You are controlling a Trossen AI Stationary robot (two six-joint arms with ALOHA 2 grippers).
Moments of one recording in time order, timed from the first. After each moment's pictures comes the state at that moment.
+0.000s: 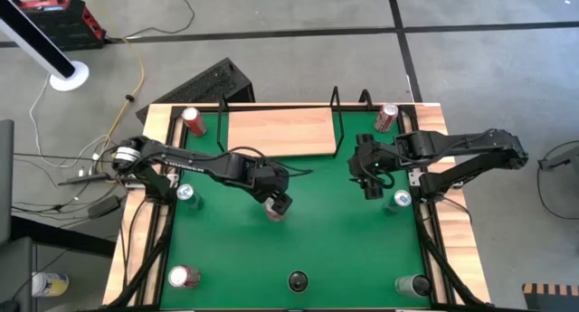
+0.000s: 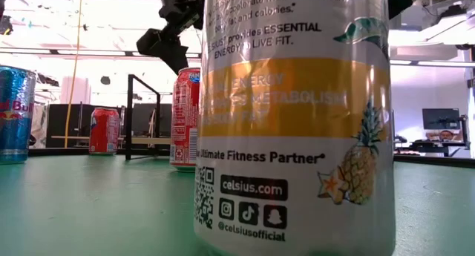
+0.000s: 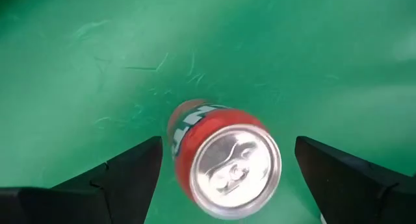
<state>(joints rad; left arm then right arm) -0.10 1.71 1.43 -0.80 -0.07 -1.01 0.07 1.17 1.18 -0.99 0.18 -0.16</state>
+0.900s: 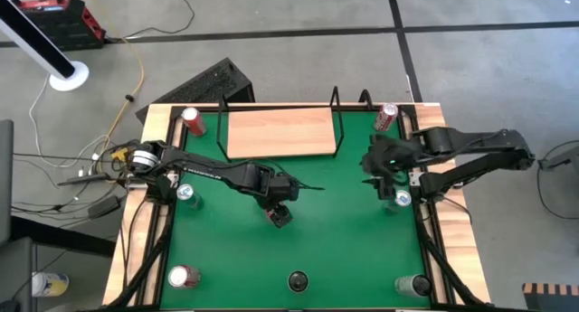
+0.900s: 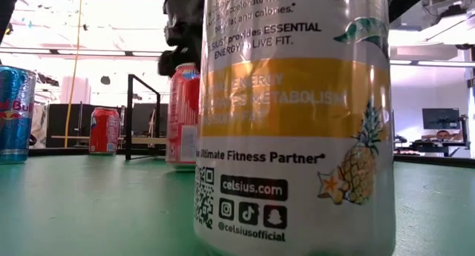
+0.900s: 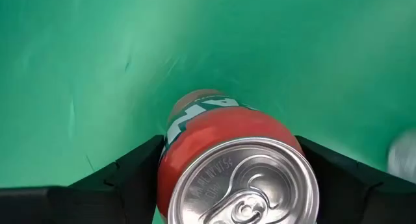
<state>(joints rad) -0.11 1.83 1.49 -0.83 0.02 -0.62 0.07 1.03 1.18 -1.10 0.12 -0.03</state>
